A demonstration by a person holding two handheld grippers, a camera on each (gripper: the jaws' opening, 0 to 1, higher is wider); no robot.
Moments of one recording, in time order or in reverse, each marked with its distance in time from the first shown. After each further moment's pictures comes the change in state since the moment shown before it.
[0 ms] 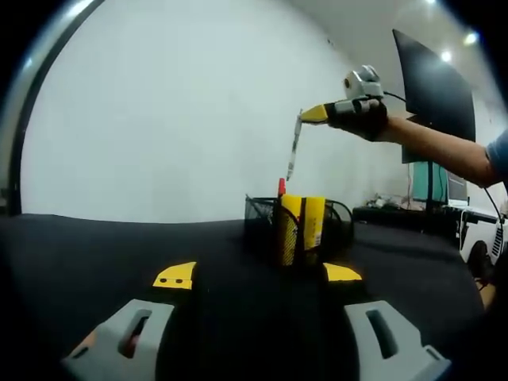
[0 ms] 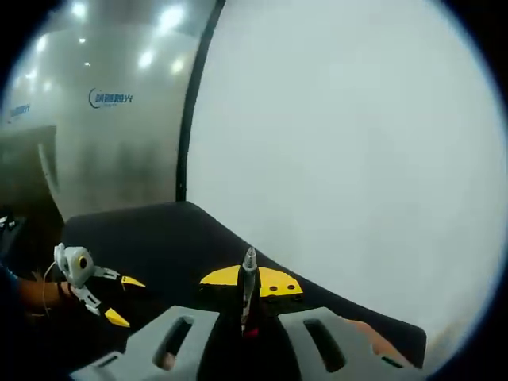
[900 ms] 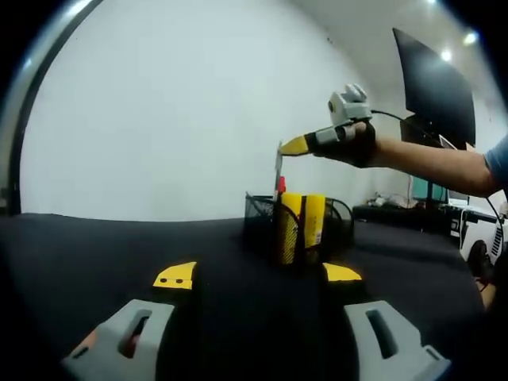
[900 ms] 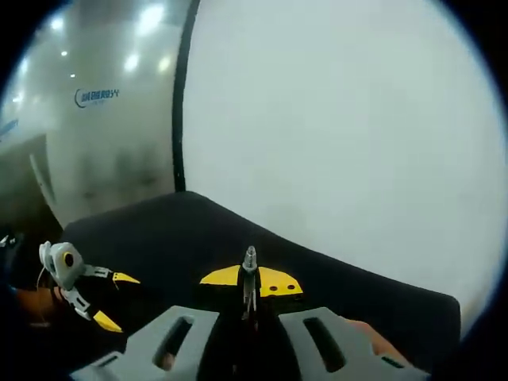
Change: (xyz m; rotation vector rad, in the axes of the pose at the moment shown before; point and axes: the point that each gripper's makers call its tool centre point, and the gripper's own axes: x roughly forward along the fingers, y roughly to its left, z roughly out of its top) left arm 0.002 0.002 -0.002 0.002 0.011 -0.003; right arm 0.040 0.020 -0.059 0.135 0.053 0.036
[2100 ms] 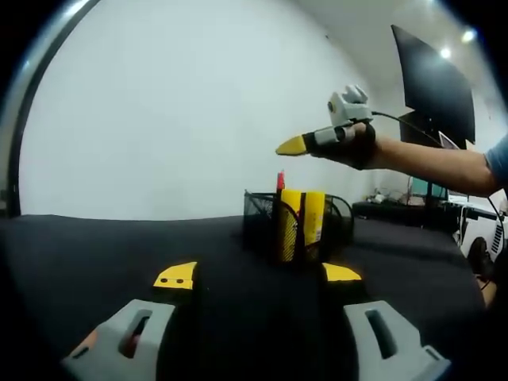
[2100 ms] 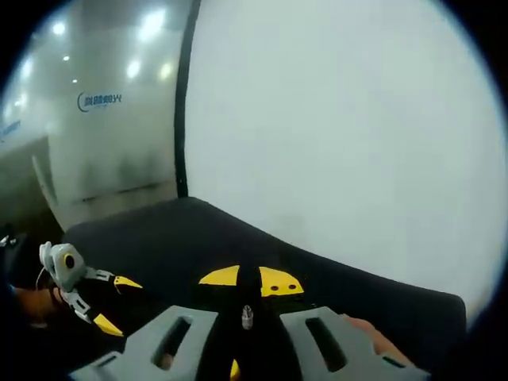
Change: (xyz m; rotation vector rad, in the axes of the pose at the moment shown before) left arm 0.001 -0.001 -0.002 0.009 0.012 -0.003; right arm -0.011 0.009 0.003 -0.016 -0.066 0.000
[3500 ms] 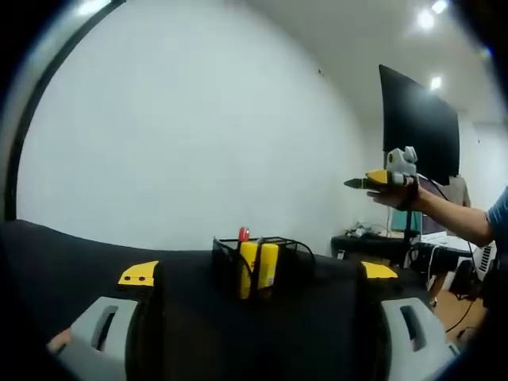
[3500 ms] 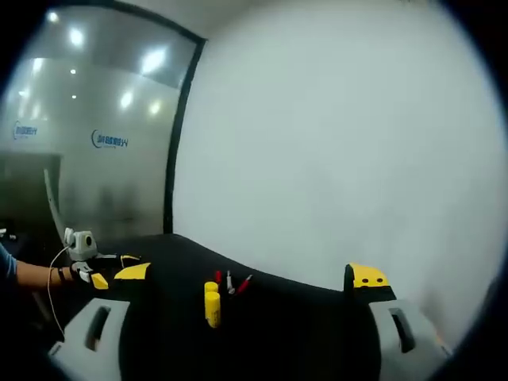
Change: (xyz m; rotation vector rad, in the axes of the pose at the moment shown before) left arm -0.057 -0.065 0.067 -0.059 -0.135 -0.087; right arm -0.244 -0.005 0.016 -0.018 -0.269 -0.157
